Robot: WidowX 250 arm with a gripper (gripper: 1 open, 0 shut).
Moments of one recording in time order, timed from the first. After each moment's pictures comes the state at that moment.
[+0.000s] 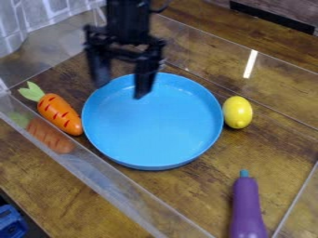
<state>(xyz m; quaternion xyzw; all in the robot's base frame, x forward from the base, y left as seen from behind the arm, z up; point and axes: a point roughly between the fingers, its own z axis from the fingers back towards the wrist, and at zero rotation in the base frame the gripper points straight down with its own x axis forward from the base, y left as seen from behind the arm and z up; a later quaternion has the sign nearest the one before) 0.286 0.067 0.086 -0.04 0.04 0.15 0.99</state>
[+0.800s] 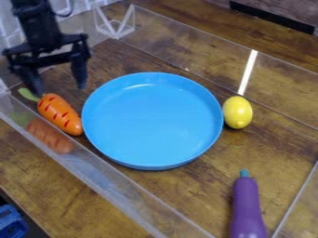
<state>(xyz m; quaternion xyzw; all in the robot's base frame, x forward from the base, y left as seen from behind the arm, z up) 0.260 0.155 0.053 -0.08 -0.05 0.43 0.90</state>
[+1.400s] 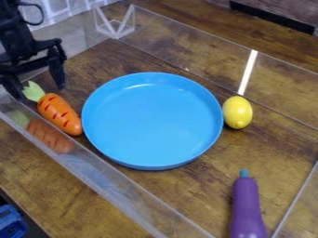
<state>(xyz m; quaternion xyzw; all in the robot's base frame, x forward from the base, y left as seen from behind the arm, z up) 0.258 0.189 0.029 -0.10 -0.06 0.48 0.87</state>
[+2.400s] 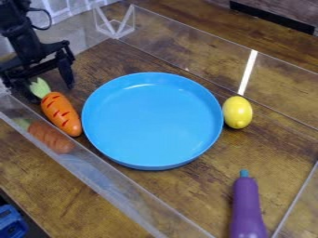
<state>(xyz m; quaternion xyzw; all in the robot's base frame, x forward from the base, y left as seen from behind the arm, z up) 0.277 0.189 0.023 -0.10 -0.08 0.51 0.85</state>
